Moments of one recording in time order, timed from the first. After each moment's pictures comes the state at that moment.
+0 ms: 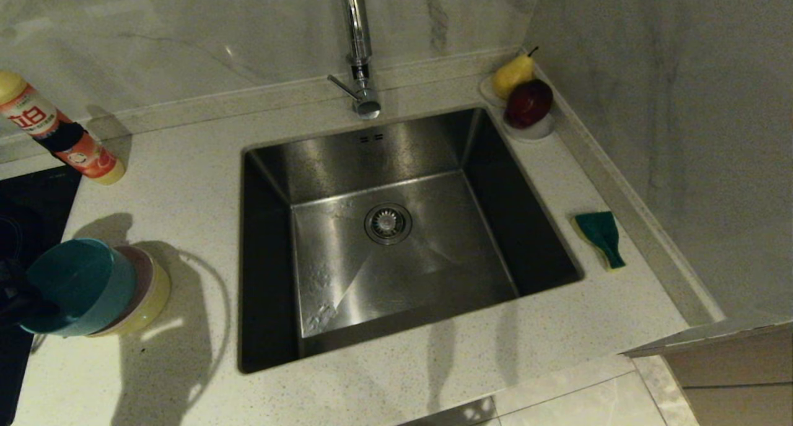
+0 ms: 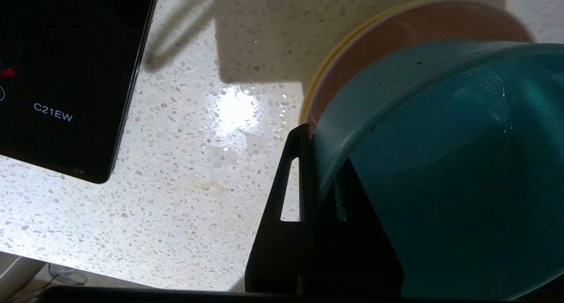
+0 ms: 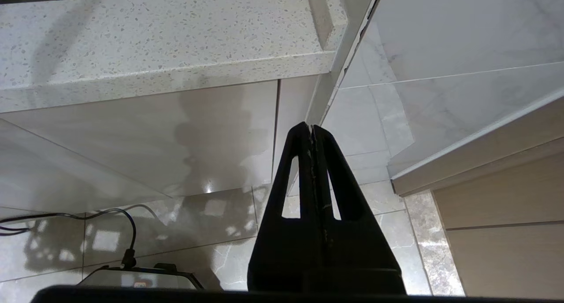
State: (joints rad) left arm 0.60 1.43 -1.00 0.39 -0.31 -0.23; right arm -0.01 0.00 0.00 0.00 0.00 -0.04
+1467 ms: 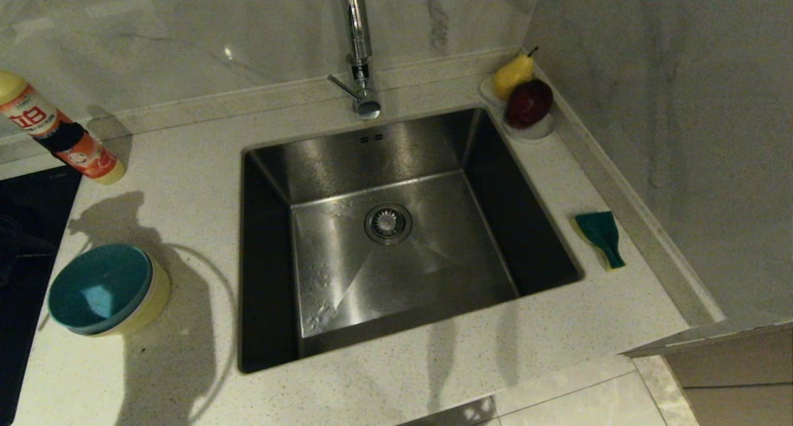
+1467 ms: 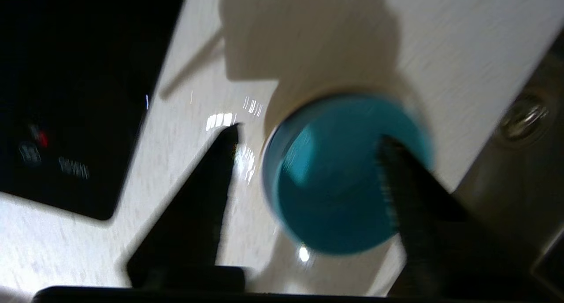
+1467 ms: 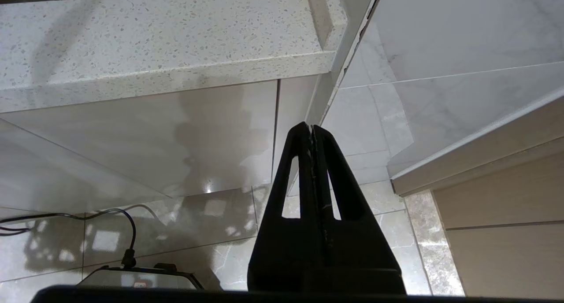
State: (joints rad) left arm 0.60 1.39 -1.14 0.39 -0.31 -0.27; right arm -0.01 0.00 0.00 0.00 0.00 -0.04
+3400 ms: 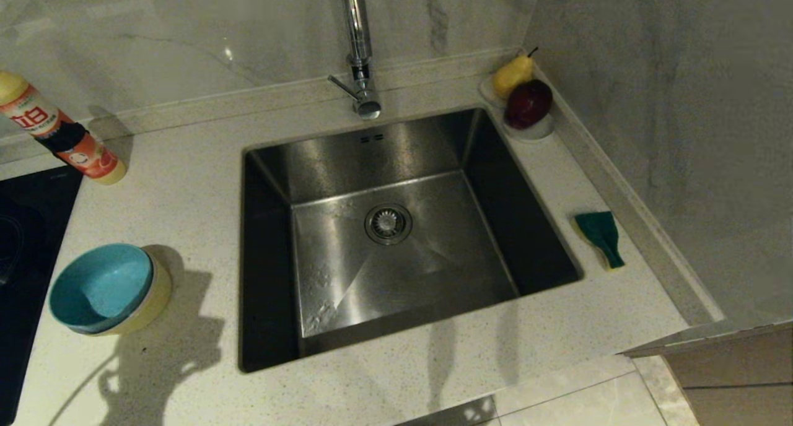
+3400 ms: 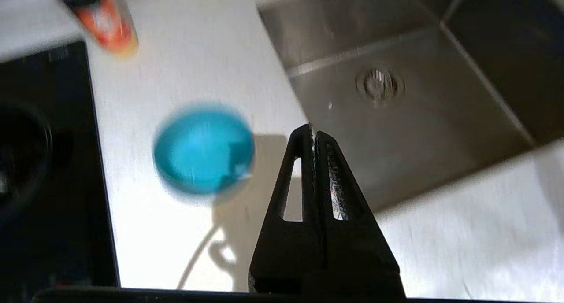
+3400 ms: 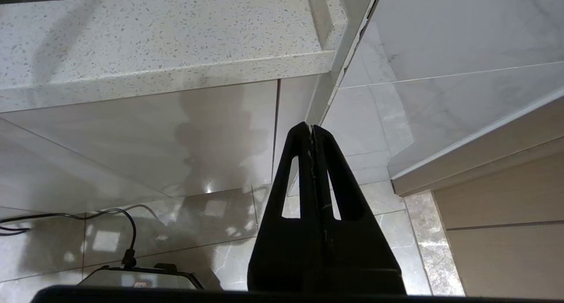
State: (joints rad) left arm 0.03 0.47 -0.55 0.02 -0.14 0.10; right arm -0.01 0.00 0.00 0.00 0.00 -0.04
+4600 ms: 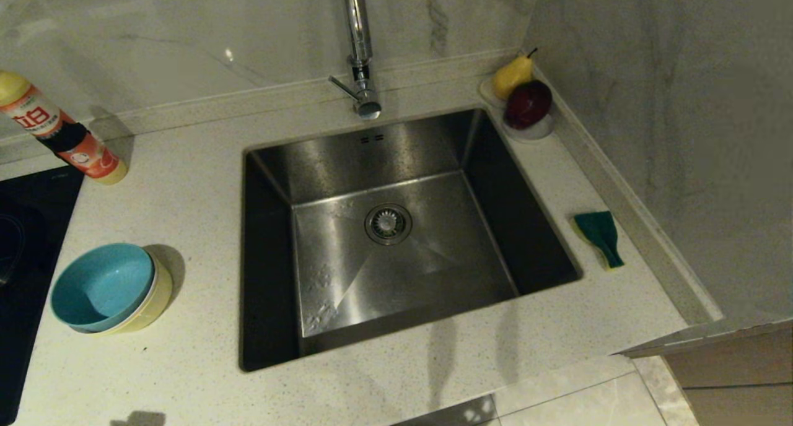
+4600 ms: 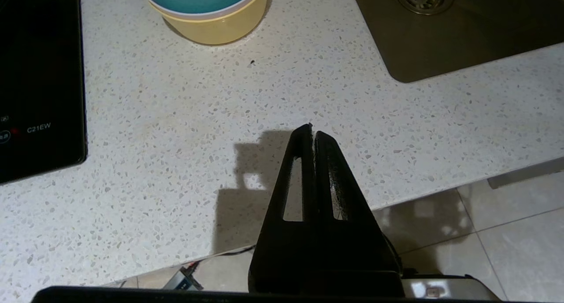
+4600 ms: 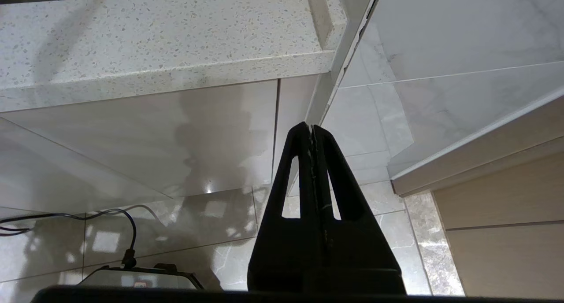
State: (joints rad) left arm 0.02 0.00 -0.01 0.03 -0.03 0.08; right arm -0.01 0.00 0.00 0.00 0.00 -0.04
